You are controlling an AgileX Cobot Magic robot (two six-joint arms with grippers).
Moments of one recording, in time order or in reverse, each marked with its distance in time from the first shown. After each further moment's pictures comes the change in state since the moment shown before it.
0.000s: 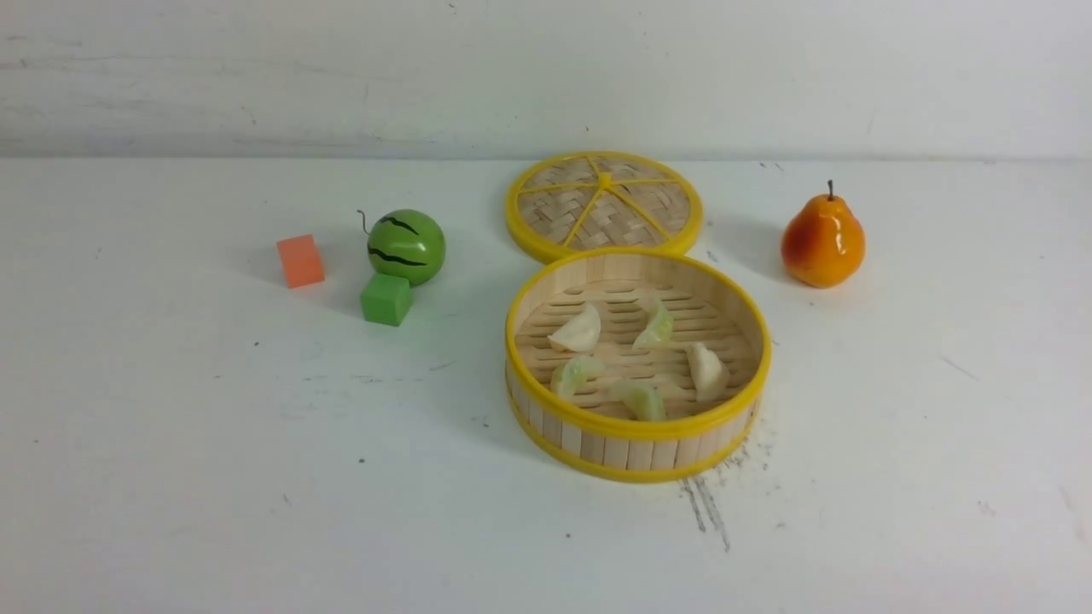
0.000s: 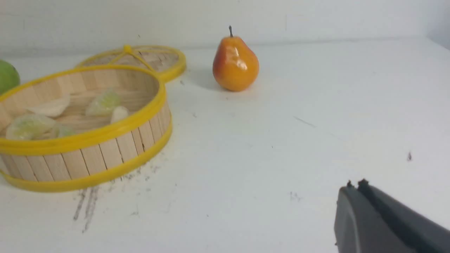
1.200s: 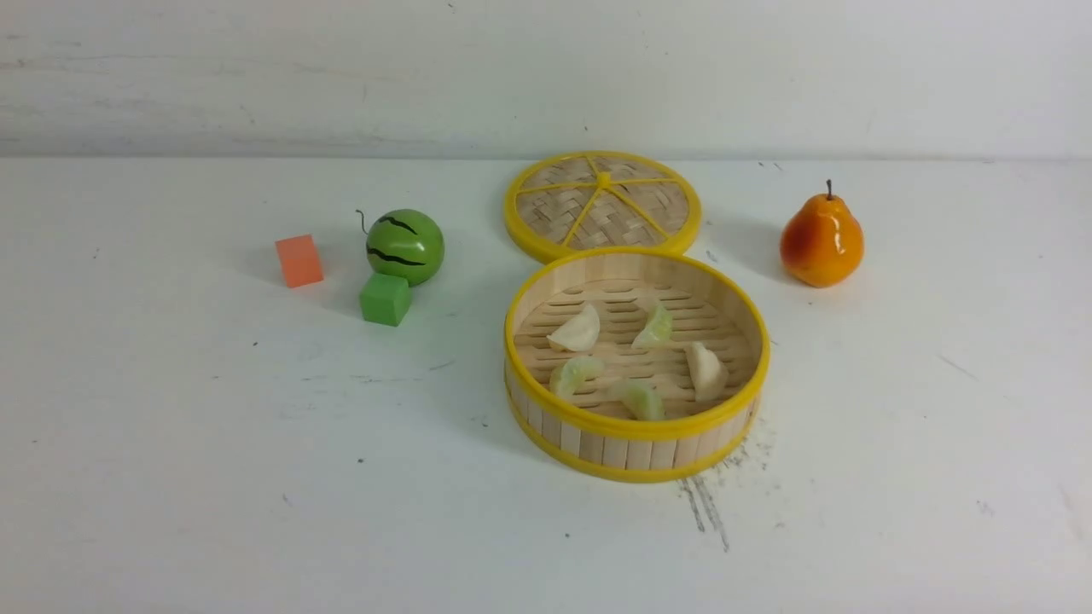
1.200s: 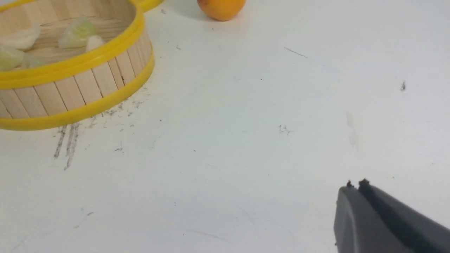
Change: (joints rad) right arm -0.001 0.000 -0.007 0.004 0.161 0.000; left arm 0.000 0.000 0.000 -0.008 0.001 0.000
